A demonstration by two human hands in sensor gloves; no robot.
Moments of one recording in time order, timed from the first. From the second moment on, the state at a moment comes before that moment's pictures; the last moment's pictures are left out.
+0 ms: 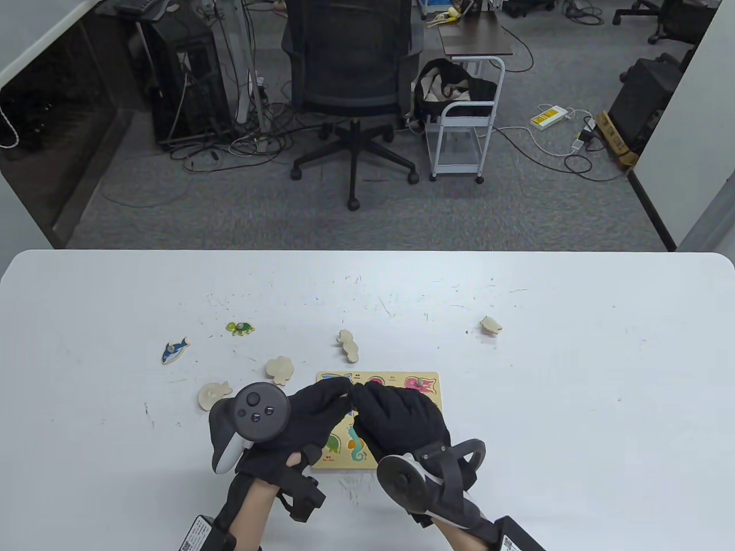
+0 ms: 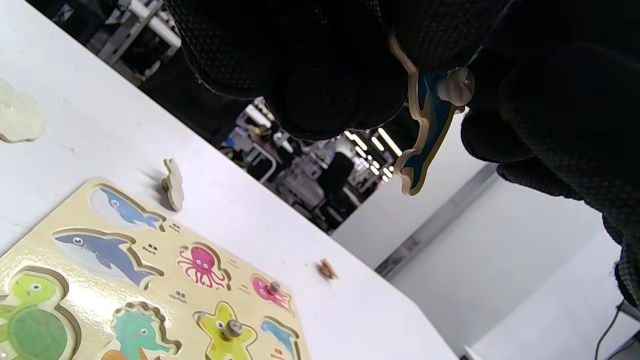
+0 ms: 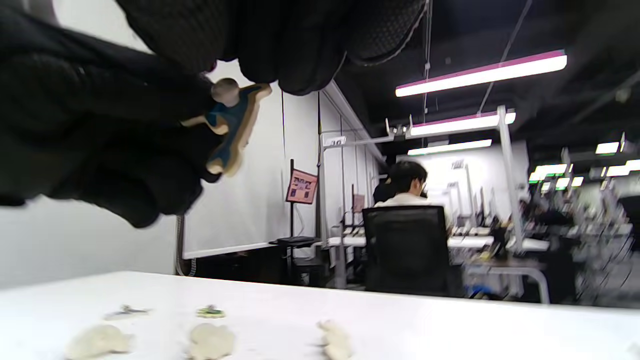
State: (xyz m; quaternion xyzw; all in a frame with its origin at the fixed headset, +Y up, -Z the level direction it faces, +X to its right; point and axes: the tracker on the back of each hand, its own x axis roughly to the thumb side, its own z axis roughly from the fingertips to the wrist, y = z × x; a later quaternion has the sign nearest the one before) left_hand -0.158 -0.664 -0.303 -0.01 -0.15 0.38 0.91; right_hand 0.044 -0.644 -0.240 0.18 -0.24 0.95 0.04
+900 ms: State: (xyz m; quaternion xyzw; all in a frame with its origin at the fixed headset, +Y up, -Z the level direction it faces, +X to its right) left_hand -0.155 -0.673 -0.306 -0.08 -0.18 0.44 0.88; right_hand 0.043 -0.649 -0.243 0.14 -0.27 0.95 -0.01
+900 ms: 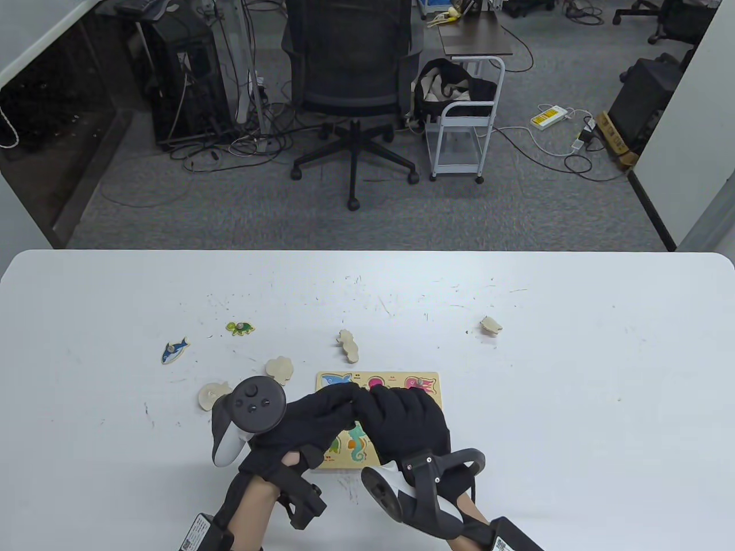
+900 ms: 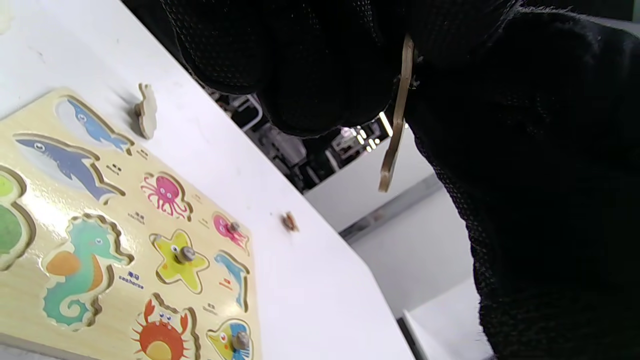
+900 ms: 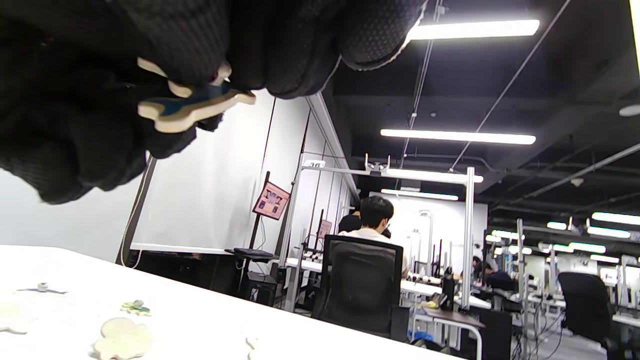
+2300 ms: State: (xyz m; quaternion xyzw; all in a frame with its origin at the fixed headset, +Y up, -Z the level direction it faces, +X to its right) left_hand -0.181 -0.649 -0.299 0.09 -0.02 0.03 1.00; right_hand 0.103 -0.761 -0.359 0.03 0.03 0.99 -0.12
